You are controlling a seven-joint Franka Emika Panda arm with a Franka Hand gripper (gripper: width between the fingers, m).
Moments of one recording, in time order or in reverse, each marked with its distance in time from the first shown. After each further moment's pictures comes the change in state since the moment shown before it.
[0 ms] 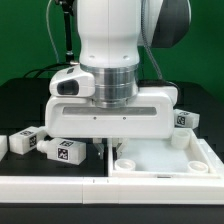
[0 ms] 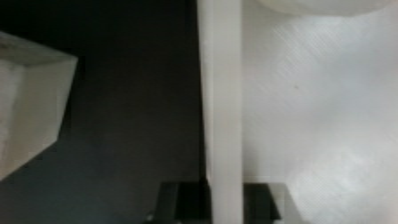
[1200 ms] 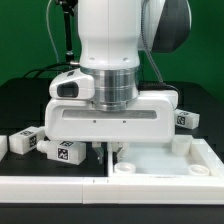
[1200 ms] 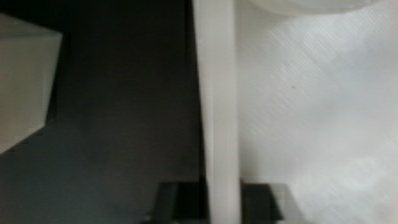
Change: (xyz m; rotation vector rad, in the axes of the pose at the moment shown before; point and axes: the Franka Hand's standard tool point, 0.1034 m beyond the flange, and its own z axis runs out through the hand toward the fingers) arm 0.007 0.000 0.005 -0.002 0.038 0.019
